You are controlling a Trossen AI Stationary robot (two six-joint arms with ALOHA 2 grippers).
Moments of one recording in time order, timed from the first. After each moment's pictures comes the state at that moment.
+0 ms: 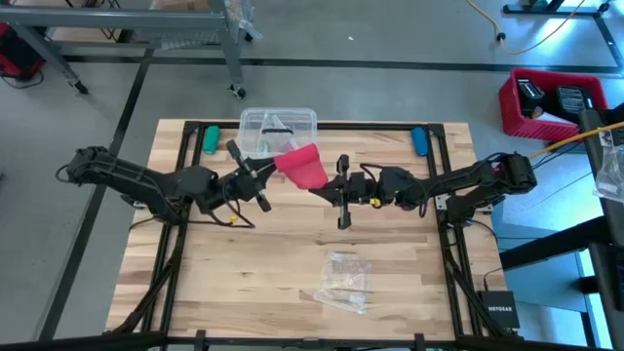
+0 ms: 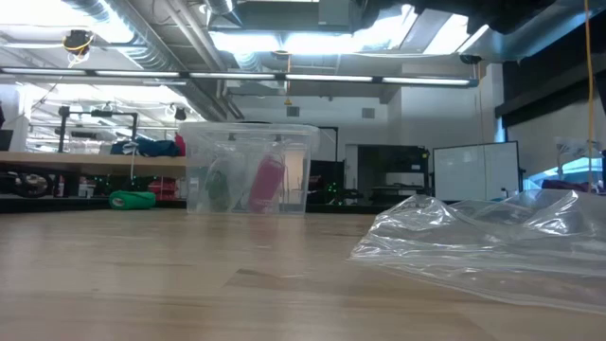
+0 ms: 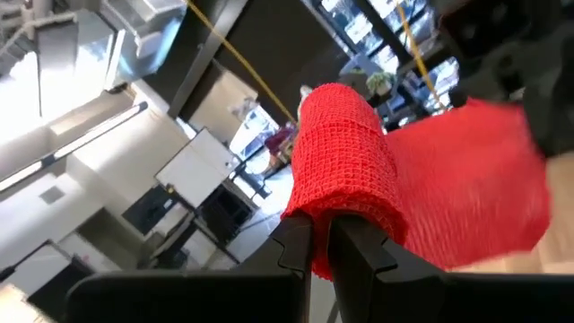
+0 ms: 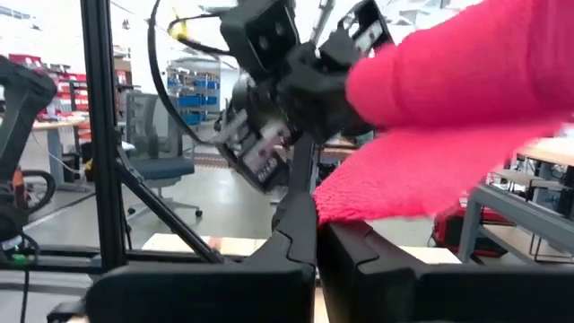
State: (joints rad) left arm -0.23 1.10 0.87 0.39 -0.81 0.83; right arm 0.06 1.46 0.79 0.89 0.01 -0.05
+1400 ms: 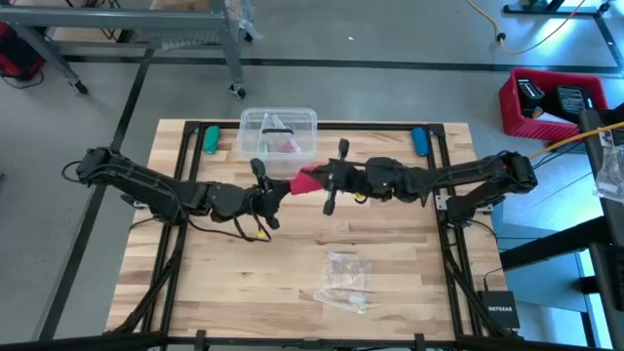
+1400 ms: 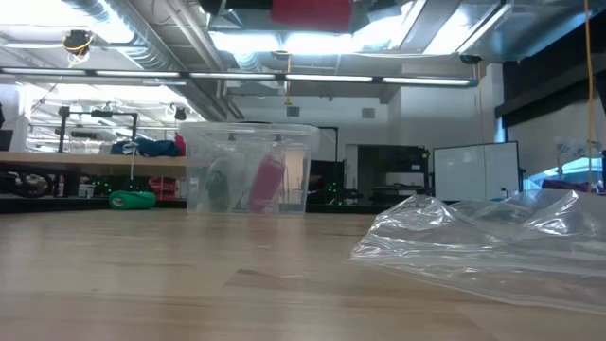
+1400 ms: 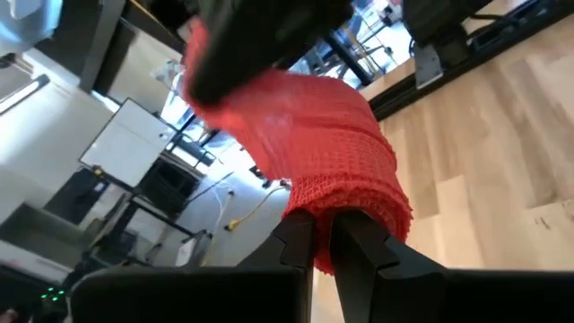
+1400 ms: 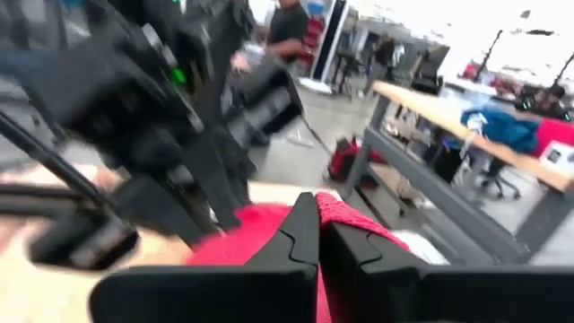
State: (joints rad) left arm -0.26 1.24 0.87 0.19 -0.75 0.66; right arm 0.06 1.46 1.11 0.32 0.31 -0.24
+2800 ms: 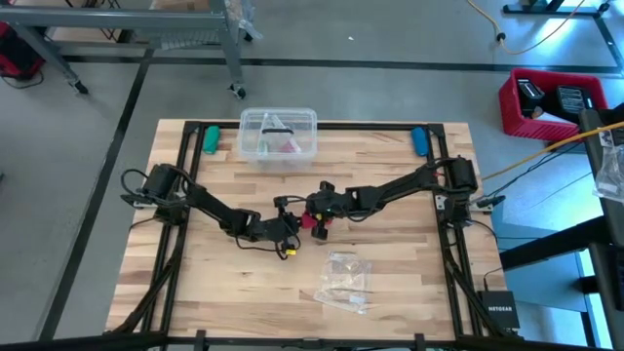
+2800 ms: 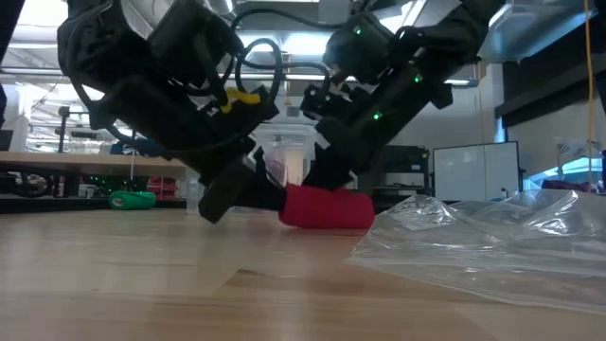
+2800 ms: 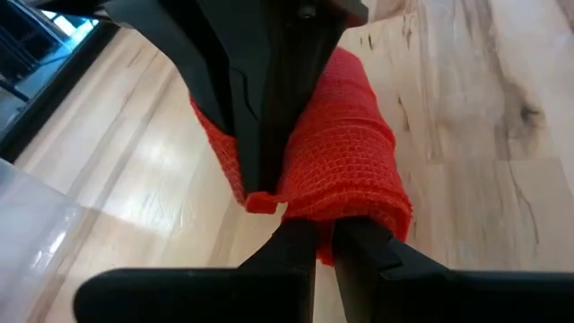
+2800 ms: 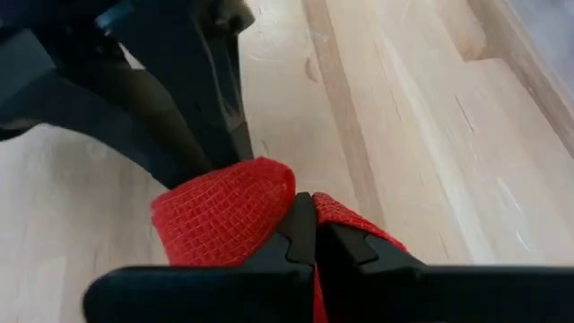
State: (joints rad) left arm -0.23 1.88 0.69 0.57 -0.59 0.06; right arm 0.03 1.94 1.02 0.14 0.12 0.13
